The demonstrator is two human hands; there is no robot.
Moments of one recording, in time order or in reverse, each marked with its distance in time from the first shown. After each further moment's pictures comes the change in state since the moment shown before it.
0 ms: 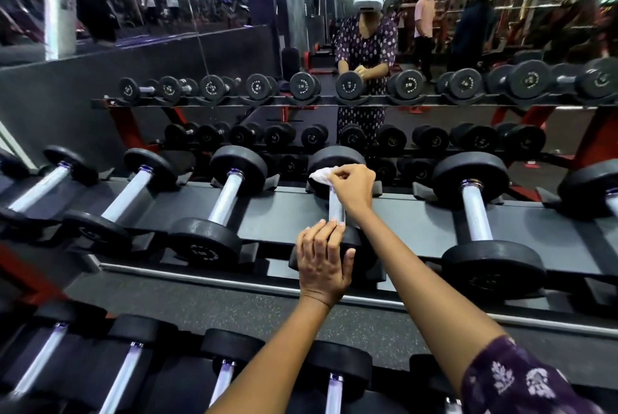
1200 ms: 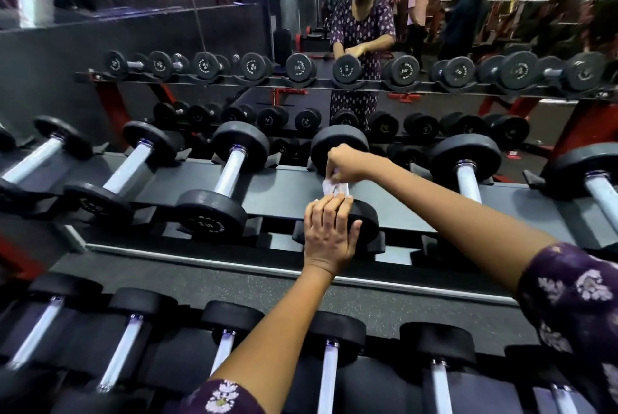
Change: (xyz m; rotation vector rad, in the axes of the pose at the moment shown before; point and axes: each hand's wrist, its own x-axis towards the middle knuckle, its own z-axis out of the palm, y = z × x) left_hand 0.001 -0.002 0.000 -0.028 -0.006 0.038; right_hand 0.012 -0.034 -0.021 -0.956 -0.856 -0.577
